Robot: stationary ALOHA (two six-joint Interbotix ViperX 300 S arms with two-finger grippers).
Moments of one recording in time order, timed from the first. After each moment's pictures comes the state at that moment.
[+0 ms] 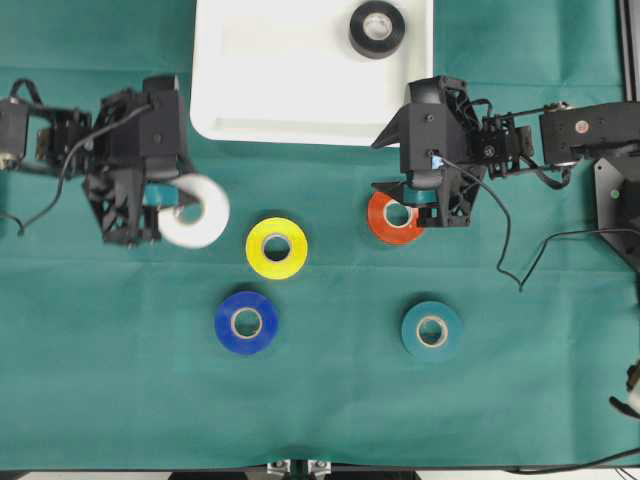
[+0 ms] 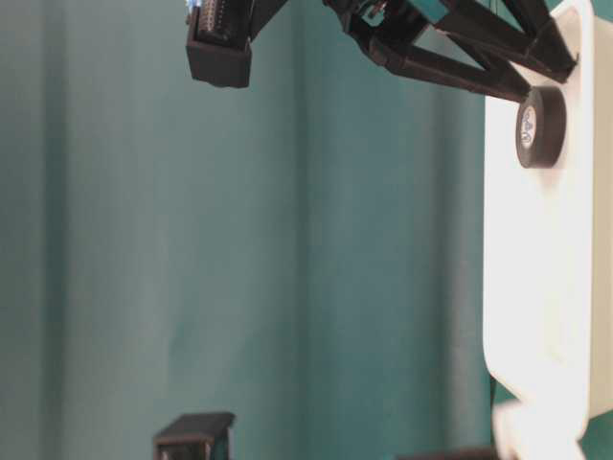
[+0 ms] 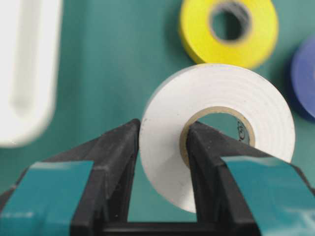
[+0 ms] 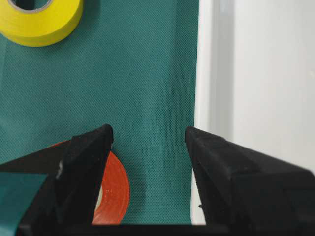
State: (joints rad) left arm 0.03 -0.27 0.83 -0.02 0.30 -0.04; right arm -0.05 -0.17 0.84 -0.31 0.12 0.35
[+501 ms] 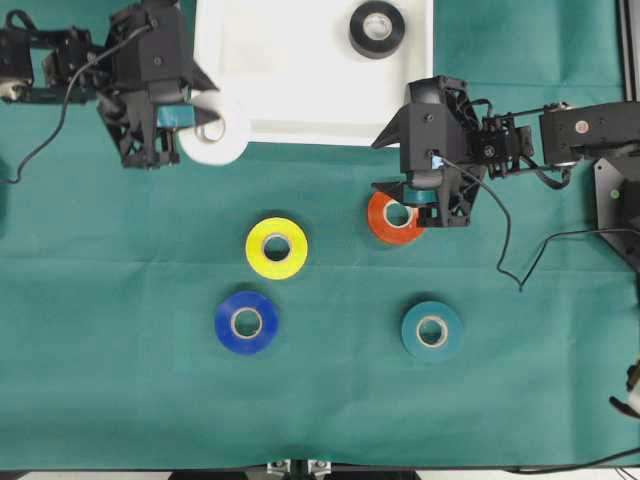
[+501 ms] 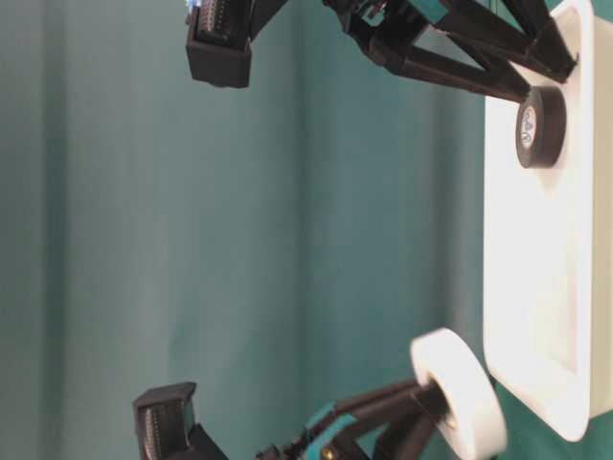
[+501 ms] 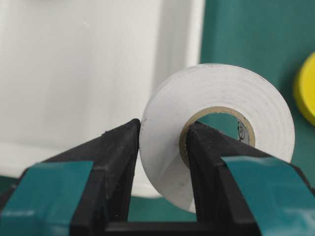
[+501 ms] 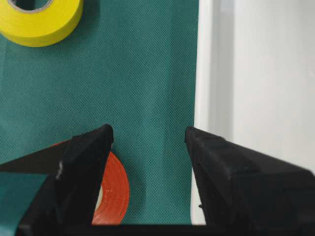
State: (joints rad) left arm 0.23 -0.27 0.77 -0.02 0.23 0.19; right arm -0.05 -0.17 0.84 -0.31 0.12 0.35
